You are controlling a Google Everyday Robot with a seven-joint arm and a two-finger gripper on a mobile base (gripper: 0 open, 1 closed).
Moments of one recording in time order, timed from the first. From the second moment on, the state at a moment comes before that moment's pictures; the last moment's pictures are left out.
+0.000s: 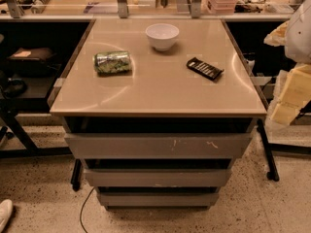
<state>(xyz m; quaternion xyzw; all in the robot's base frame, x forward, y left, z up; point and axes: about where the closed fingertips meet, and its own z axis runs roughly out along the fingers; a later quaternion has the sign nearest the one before) 0.438 -0.216 0.979 -0.60 0.78 -0.04 0.16</state>
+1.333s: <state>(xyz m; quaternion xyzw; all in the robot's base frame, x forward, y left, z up) 0.421 -0.205 0.858 -0.63 0.75 0.01 0.18</state>
